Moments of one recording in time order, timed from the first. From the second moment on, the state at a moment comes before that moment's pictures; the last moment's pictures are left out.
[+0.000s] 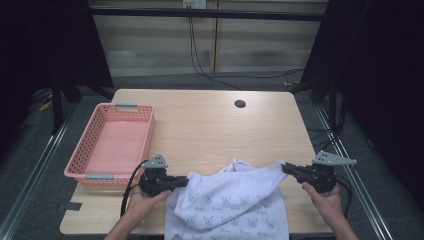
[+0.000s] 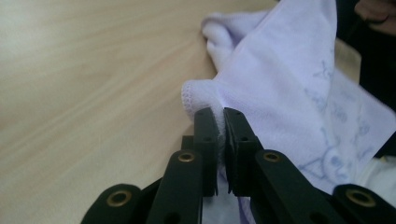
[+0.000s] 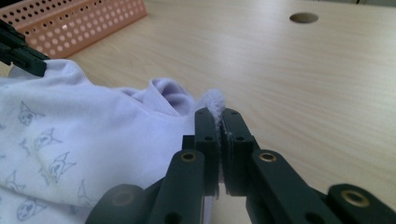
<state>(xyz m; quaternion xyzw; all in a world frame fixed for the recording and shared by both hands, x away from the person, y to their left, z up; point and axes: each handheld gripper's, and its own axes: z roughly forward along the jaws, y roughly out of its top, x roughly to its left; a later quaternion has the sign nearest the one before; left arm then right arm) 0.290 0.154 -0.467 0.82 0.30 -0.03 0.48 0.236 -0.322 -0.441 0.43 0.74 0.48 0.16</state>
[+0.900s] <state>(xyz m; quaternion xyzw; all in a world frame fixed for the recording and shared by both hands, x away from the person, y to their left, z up) 0.342 0.186 -0.332 0.74 0.29 0.13 0.60 0.276 -0.334 -0.316 0.39 0.66 0.59 0.26</state>
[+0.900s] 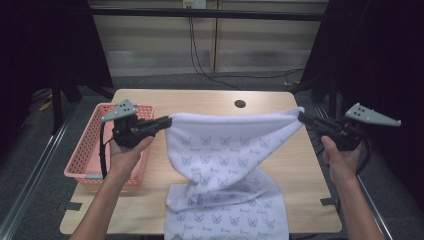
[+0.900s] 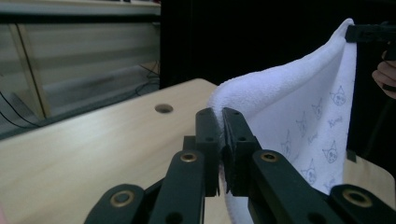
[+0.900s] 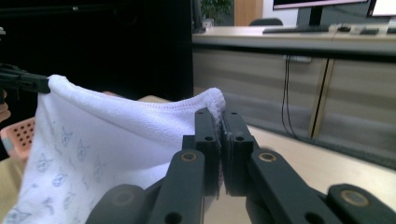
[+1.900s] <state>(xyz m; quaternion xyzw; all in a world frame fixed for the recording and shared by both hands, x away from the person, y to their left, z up) 0.460 0.173 -0.349 0.73 0.41 0.13 0.53 0.431 -0.309 -0.330 0.46 0.69 0.48 0.27</state>
